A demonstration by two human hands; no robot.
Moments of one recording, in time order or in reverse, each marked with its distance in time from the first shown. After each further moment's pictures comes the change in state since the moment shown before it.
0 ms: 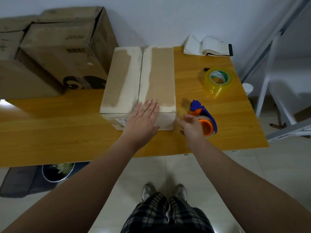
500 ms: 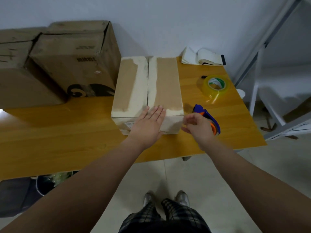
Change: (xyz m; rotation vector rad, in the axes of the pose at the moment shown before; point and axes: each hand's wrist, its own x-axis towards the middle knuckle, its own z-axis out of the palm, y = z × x) left_hand -0.004 -0.023 0.000 -0.003 -0.036 0.114; right_hand -0.024 -0.010 0.002 -0.215 -0.097 -0.355
